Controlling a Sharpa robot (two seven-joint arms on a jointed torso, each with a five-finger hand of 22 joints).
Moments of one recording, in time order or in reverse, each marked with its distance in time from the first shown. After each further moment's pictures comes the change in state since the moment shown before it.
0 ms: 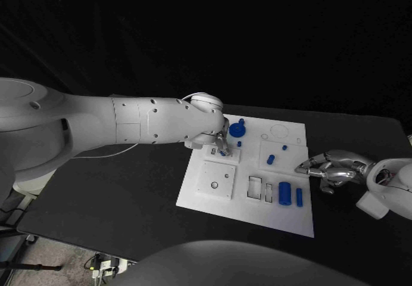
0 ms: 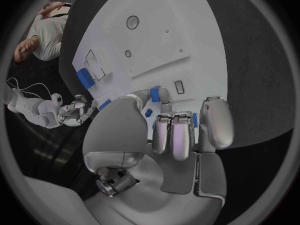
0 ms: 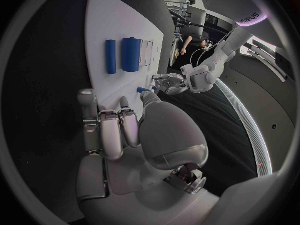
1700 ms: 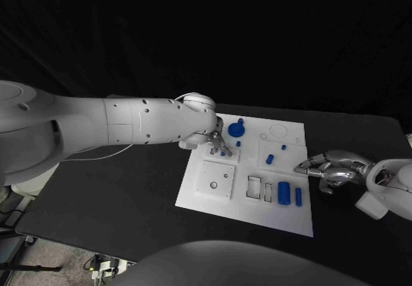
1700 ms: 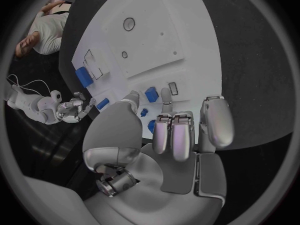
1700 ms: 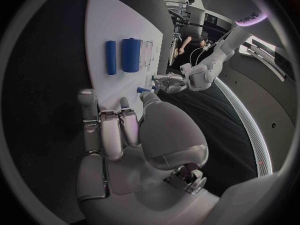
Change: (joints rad) left arm -0.004 -0.035 0.001 0.014 0.013 -0.022 0.002; left_hand -0.187 0.022 -0.256 0.006 -0.194 -0.055 0.038 -0.091 -0.058 0.002 0.026 -0.004 0.000 0.004 0.028 0.000 0.001 0.000 -0.002 0.027 -0.005 0.000; right arm -0.005 -0.008 0.001 0.004 0.005 -0.003 0.011; right_hand 0.000 0.000 0.006 0.000 0.000 -0.001 -0.001 -0.010 -0.004 -0.006 -0.002 -0.001 0.000 0.000 0.000 0.000 0.000 0.000 0.000 0.000 -0.008 0.000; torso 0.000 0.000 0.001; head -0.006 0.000
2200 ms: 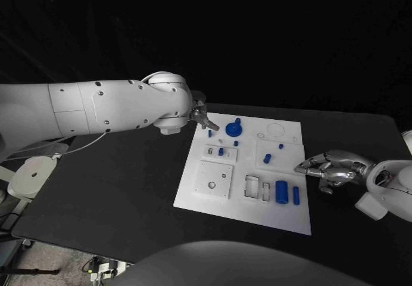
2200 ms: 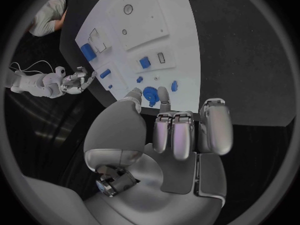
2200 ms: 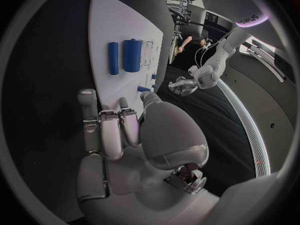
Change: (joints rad) left arm 0.090 -0.192 0.025 0.158 0.011 -0.177 -0.002; left_hand 0.090 0.023 -0.064 -0.002 0.169 0.070 -0.034 0.083 0.034 -0.002 -0.020 0.000 0.000 -0.002 -0.013 0.000 0.000 0.000 0.003 -0.010 0.119 0.000; right arm -0.003 -0.029 -0.004 0.026 -0.003 -0.031 0.013; right_hand -0.010 -0.010 0.003 0.003 0.000 -0.001 0.000 0.003 0.002 0.000 0.000 -0.005 -0.001 0.000 0.000 0.000 0.000 0.000 0.000 0.000 0.000 0.000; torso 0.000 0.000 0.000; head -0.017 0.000
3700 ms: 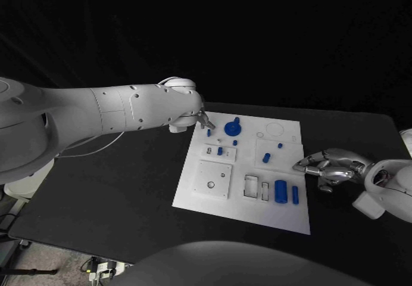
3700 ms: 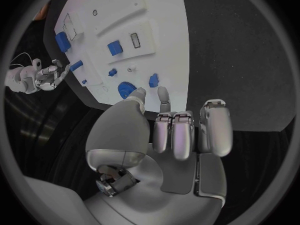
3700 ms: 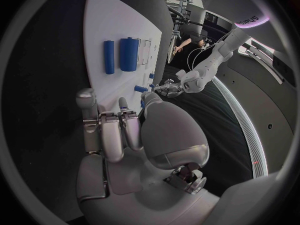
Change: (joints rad) left arm -0.054 0.200 -0.026 -0.330 0.022 0.022 0.000; left_hand 0.047 0.030 -0.016 0.000 0.077 -0.002 0.002 -0.005 -0.025 0.000 0.000 0.000 0.000 0.000 0.000 0.000 0.000 0.000 0.003 -0.003 0.011 0.000; right arm 0.000 -0.007 -0.001 0.021 -0.003 -0.028 0.024; right_hand -0.024 -0.010 0.000 0.022 -0.004 0.007 0.000 0.008 0.003 0.045 -0.002 0.034 0.000 0.018 0.000 0.019 0.000 0.000 0.056 -0.002 0.048 0.000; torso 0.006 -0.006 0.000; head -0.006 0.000
